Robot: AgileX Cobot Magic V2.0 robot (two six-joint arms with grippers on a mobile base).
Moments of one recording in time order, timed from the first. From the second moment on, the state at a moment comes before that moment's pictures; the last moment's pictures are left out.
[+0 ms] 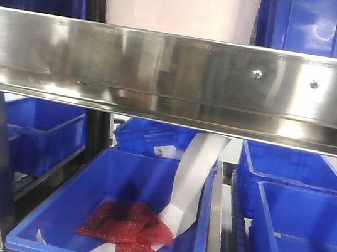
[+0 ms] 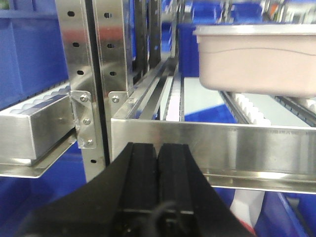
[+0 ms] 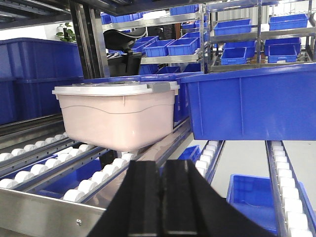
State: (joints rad) left arm -0.08 0.10 -0.28 -0.08 0.24 0.09; right arm 0.10 0.26 -0.37 0.82 0.10 -0.66
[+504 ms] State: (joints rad) left arm -0.08 -0.01 0.03 -0.08 -0.01 0.09; right arm 0.10 0.26 -0.37 0.83 0.10 -0.66
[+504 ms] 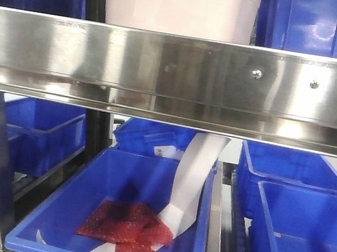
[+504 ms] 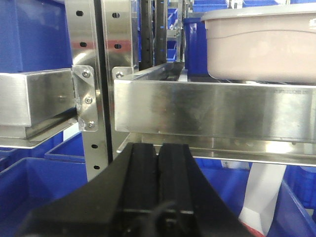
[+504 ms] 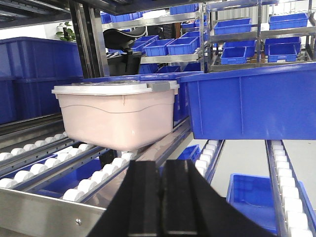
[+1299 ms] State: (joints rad) left arm -0.08 -0.01 0.03 -0.08 -0.02 0.09; right arm 0.10 0.26 -0.37 0.82 0.08 -0.66
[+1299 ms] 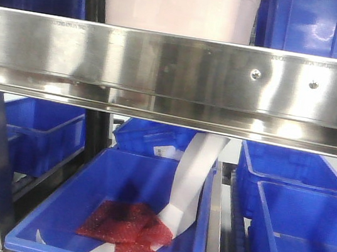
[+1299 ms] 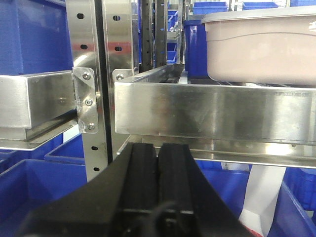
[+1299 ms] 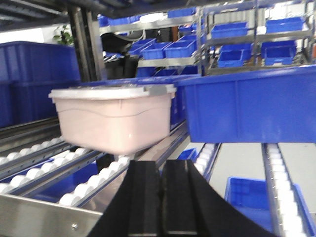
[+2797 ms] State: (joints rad) left arm -0.08 -0.01 0.03 -0.08 -0.02 0.09; right arm -0.18 -0.01 0.03 0.03 0.09 -0.04
